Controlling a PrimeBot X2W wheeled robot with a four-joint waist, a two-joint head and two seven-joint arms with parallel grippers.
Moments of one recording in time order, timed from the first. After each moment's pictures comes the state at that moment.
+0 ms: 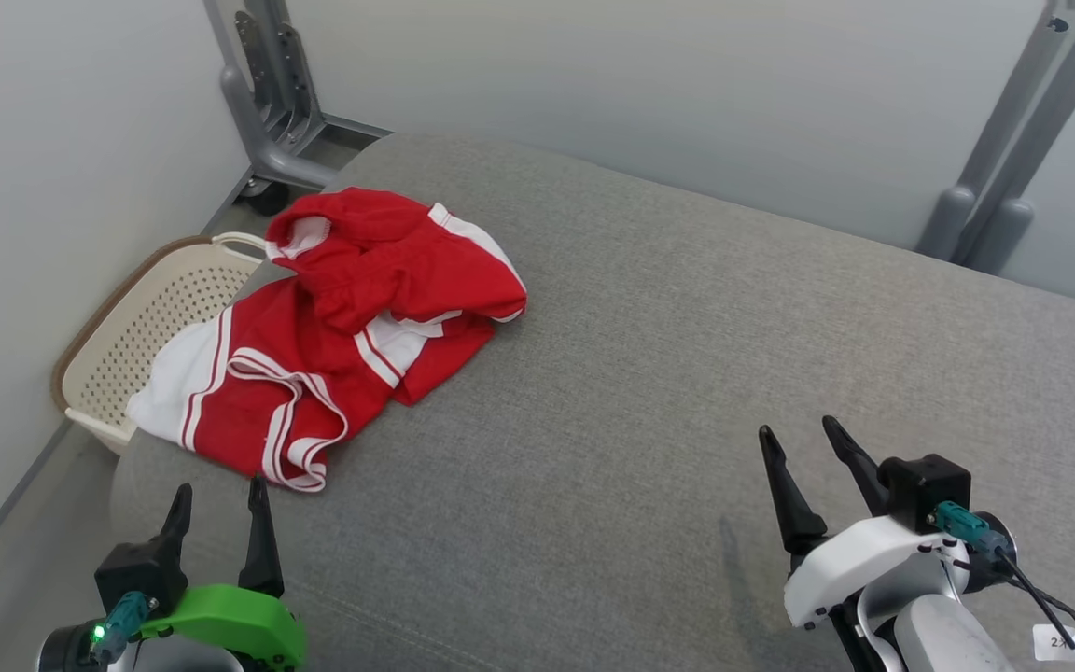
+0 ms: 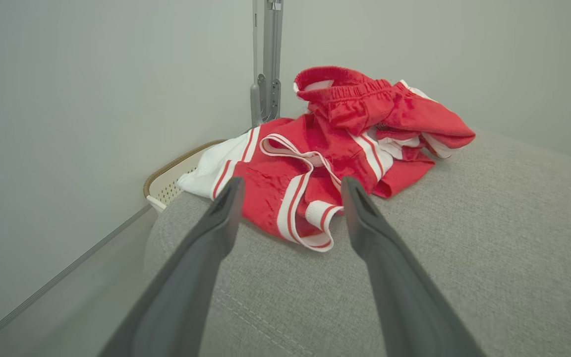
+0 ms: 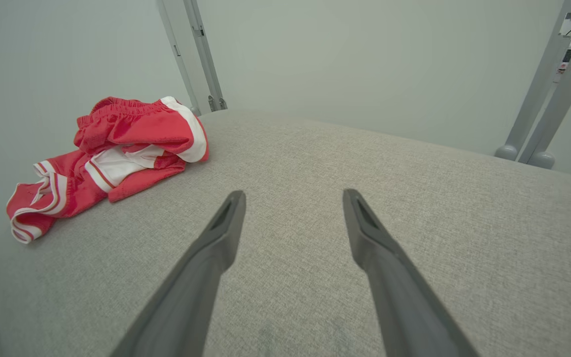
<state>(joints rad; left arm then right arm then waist) -0.07 0.14 -0.11 0.36 -0.31 0.05 -0.22 -0.15 -0.05 0.11 0.37 0.18 0.13 -0.19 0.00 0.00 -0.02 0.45</state>
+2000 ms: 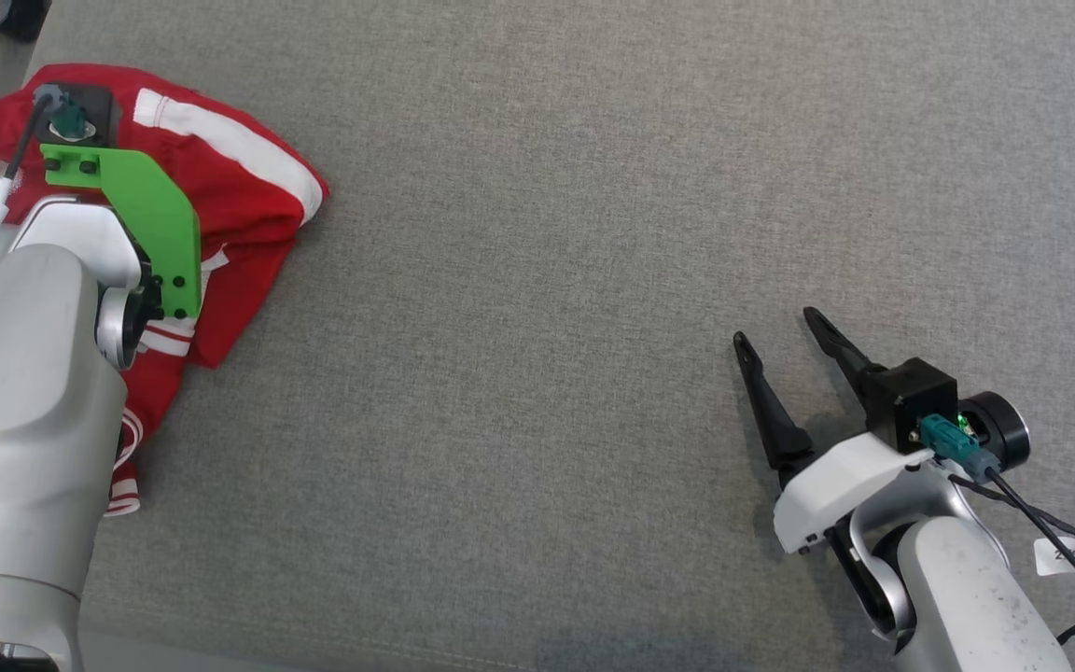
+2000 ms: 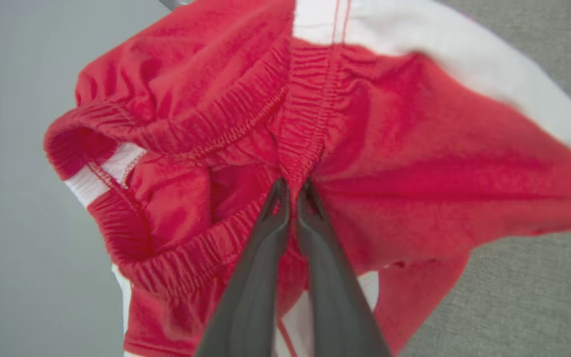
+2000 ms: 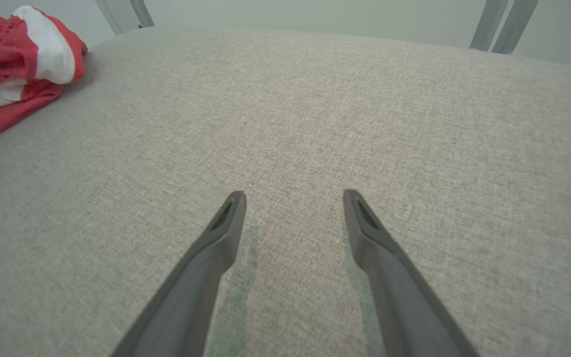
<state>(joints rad) -0.93 0.30 -0.34 0.81 -0.29 0.02 0.57 -0.22 -0.09 0.17 0.10 0.07 0.13 -0.02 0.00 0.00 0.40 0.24</state>
